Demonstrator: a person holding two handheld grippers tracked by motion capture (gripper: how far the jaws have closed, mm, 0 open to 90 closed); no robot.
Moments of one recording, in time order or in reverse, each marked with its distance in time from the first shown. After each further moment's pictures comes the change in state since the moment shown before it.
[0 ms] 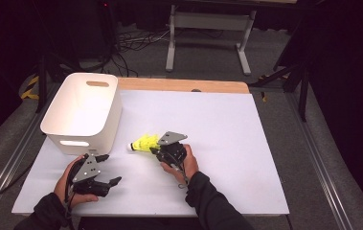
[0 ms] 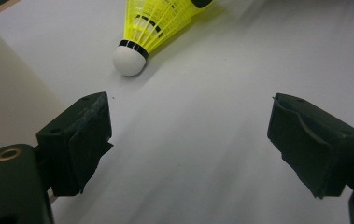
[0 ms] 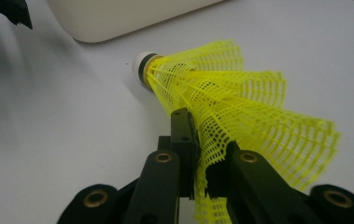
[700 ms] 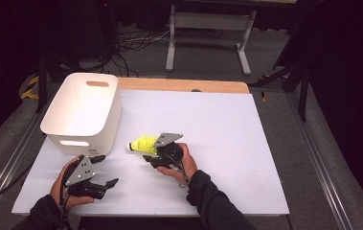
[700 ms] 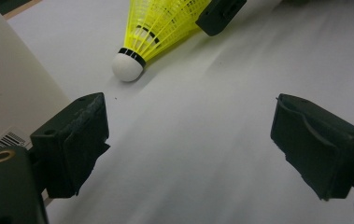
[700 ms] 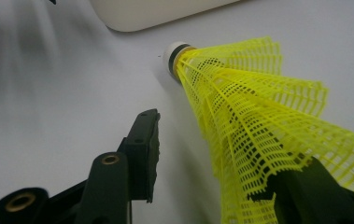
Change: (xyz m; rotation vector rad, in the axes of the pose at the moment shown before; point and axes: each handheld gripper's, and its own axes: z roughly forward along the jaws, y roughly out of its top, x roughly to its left) left arm 0.000 -0.006 -0.011 -0.042 -0.006 -0.015; right arm 0.004 0.004 0.006 0.038 0.106 -0.057
